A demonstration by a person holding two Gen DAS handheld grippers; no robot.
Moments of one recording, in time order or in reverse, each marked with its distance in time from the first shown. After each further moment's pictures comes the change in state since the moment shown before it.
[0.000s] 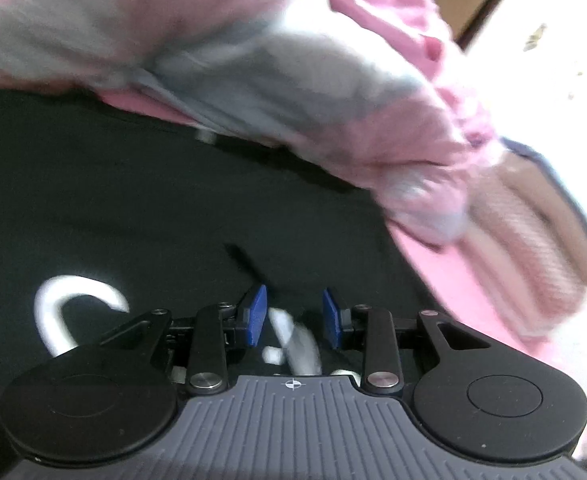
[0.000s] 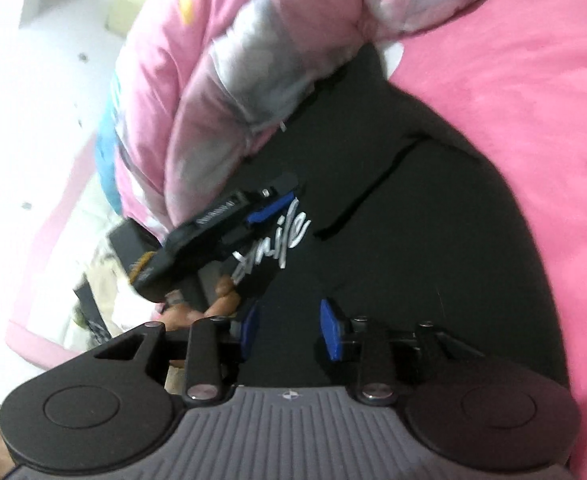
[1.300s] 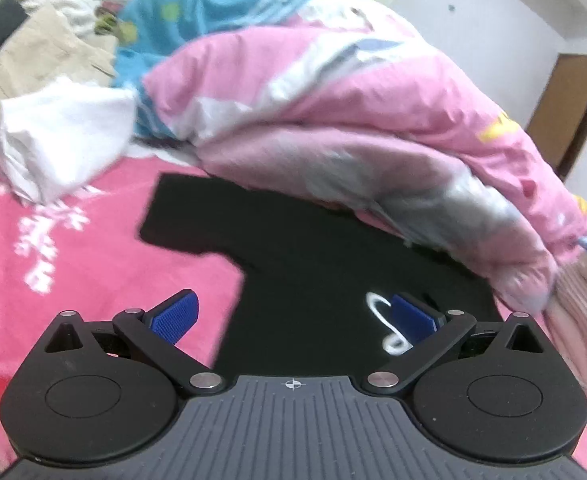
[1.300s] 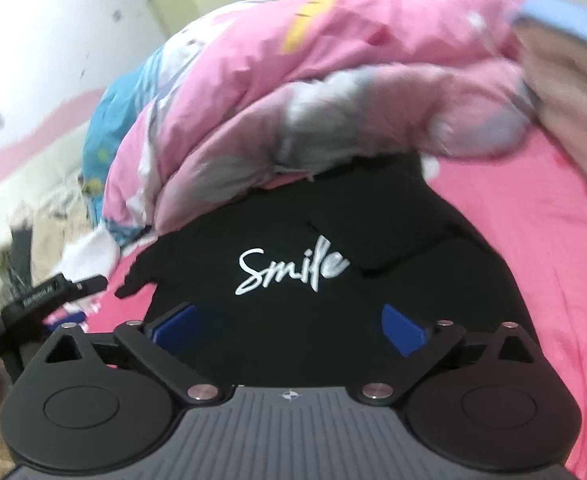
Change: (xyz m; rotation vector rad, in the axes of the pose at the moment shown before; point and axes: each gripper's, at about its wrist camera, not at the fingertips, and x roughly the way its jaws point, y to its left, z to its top) left arm -0.256 0.056 -0.039 -0.142 -0.270 0.418; right arm -0.003 0.148 -0.070 -0.479 -0.165 -0.338
